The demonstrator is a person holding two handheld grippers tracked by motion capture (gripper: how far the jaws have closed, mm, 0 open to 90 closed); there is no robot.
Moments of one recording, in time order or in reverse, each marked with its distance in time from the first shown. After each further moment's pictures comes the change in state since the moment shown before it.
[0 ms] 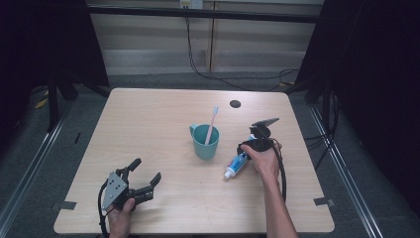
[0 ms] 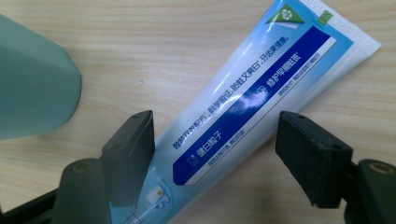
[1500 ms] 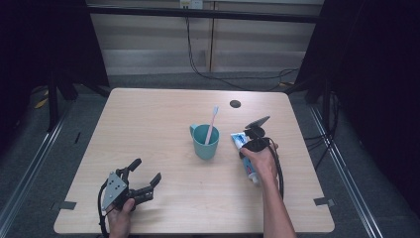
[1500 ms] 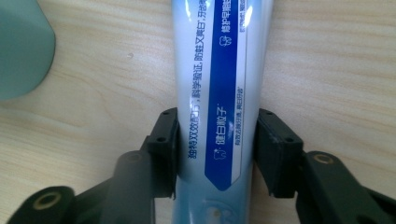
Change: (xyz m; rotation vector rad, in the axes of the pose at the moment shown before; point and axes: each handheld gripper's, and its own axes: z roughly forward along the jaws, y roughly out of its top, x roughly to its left) left arm 0.000 0.000 -0.001 -0.002 -0.015 -0.005; right arm 0.007 0.004 0.011 0.093 -0.067 -0.176
